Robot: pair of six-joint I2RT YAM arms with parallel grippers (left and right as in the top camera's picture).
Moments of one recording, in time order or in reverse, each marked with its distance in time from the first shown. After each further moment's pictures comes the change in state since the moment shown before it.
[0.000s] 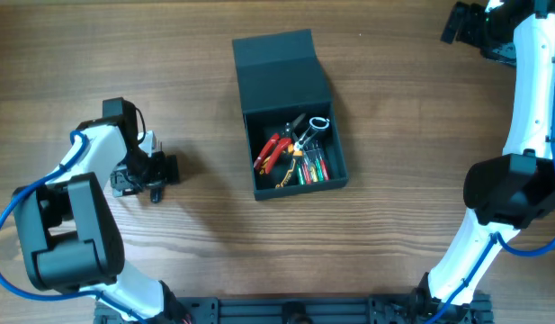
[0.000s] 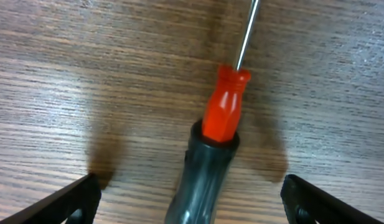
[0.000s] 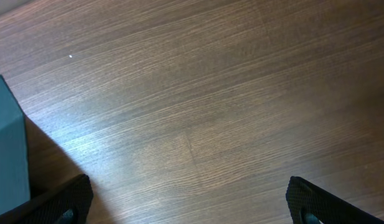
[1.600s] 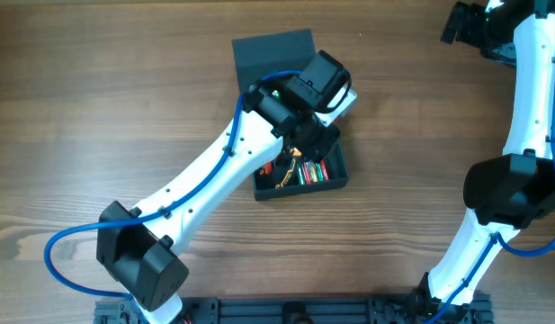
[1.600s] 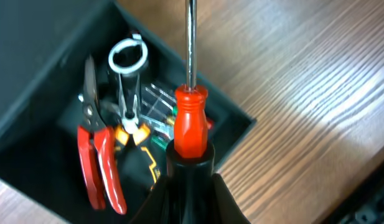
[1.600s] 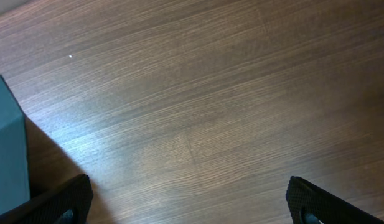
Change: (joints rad) left arm -0.932 0.027 0.721 -0.260 0.087 -0.023; right arm 0.000 0.000 0.000 0.000 0.000 0.000
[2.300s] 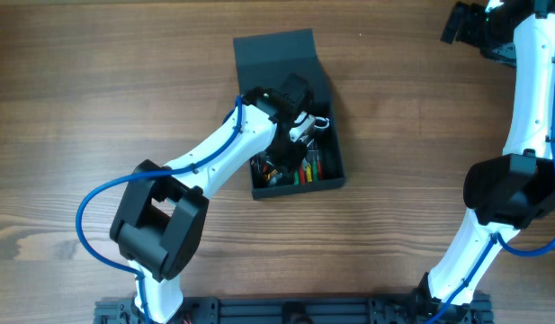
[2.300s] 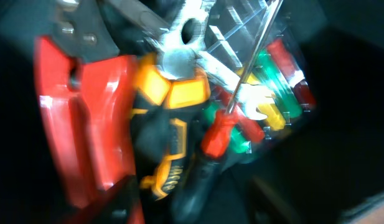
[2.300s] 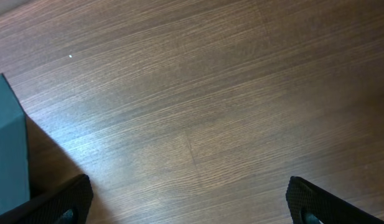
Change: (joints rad) left arm 0.127 0.129 -0.256 0.097 0.017 0.015; right arm 0.000 0.000 0.000 0.000 0.000 0.000
